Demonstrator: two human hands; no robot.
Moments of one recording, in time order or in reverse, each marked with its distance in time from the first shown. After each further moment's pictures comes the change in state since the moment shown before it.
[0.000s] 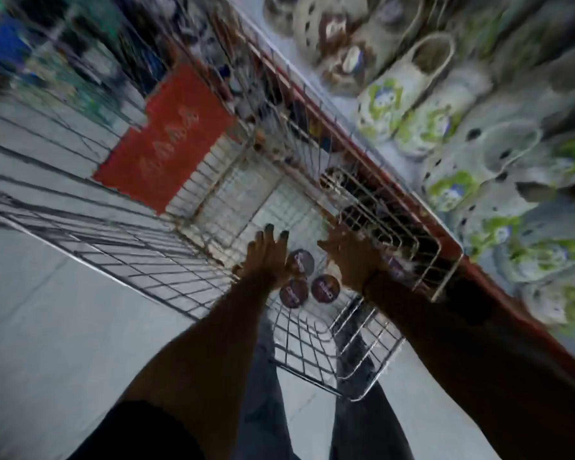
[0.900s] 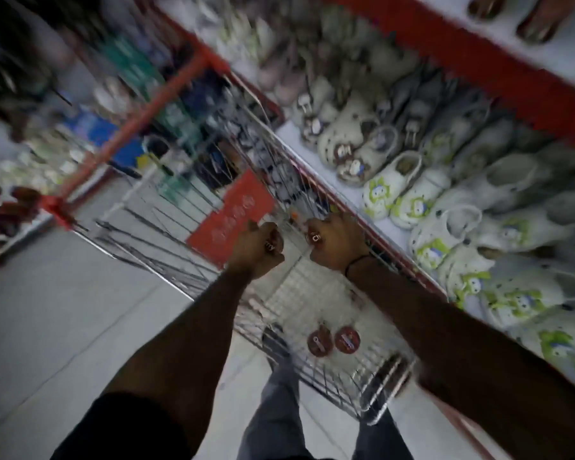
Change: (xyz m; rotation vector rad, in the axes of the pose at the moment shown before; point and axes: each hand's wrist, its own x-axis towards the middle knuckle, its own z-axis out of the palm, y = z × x) left_hand -0.066 -0.035 -0.188 -0.190 0.404 0.002; right_hand -0.035 -0.061 -0.203 0.221 0.498 0.065
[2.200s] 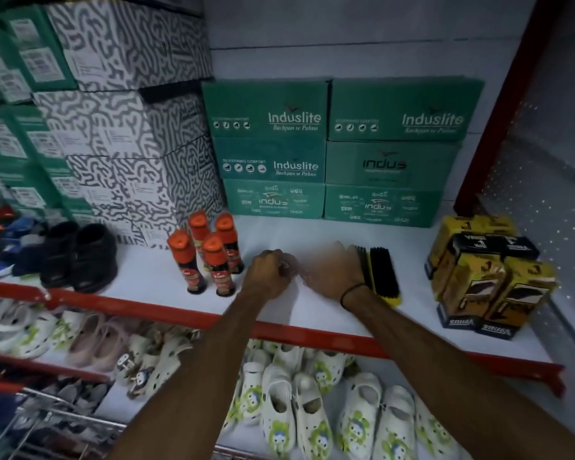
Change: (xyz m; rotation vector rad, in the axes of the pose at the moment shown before) left_hand 0.085 0.502 -0.118 -0.018 0.134 0.875; right_hand -0.141 0.250 -0.335 -0.337 0.623 0.601
